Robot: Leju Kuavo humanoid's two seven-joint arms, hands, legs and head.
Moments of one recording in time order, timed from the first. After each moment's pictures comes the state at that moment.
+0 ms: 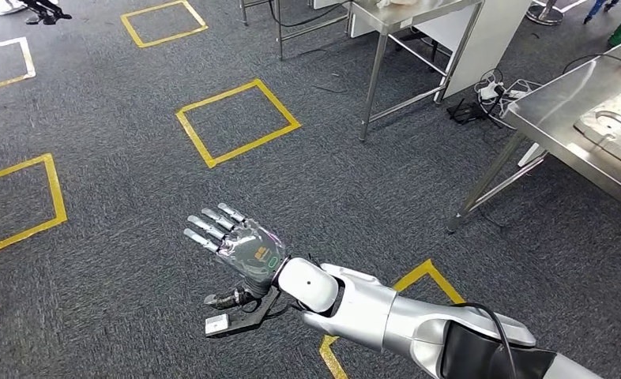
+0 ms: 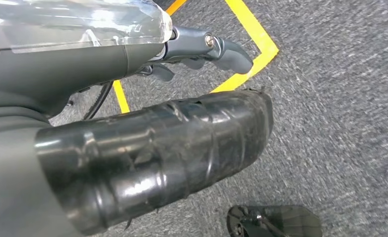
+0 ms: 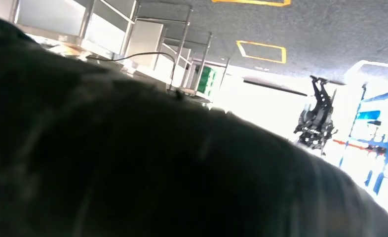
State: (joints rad) left arm -0.10 -0.25 0.81 -0.19 -1.12 0.45 -0.30; right arm -0.69 -0.05 0.99 -1.02 1.10 -0.20 0.05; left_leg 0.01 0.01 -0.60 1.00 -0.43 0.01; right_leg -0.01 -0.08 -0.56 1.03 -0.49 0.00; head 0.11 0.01
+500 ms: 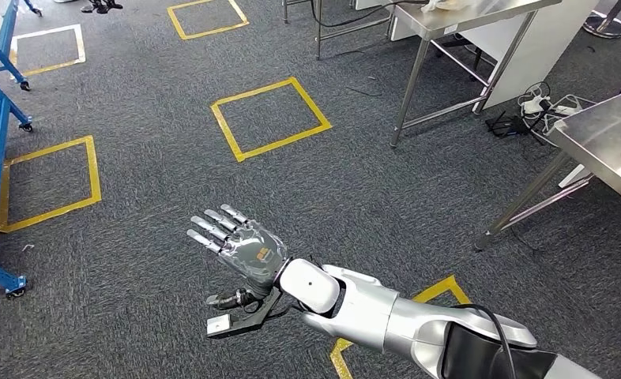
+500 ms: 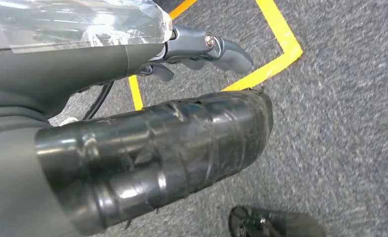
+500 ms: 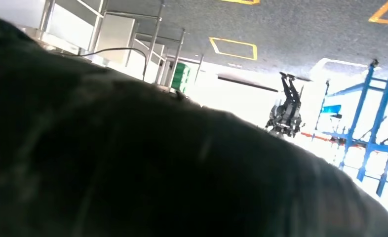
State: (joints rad) left arm -0.10 -0.25 0.81 -0.19 -1.12 0.46 -0.30; right arm -0.69 -0.06 0.99 -1.02 1.10 -0.20 0.05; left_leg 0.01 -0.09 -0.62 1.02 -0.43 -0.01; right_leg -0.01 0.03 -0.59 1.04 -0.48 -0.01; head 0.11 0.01
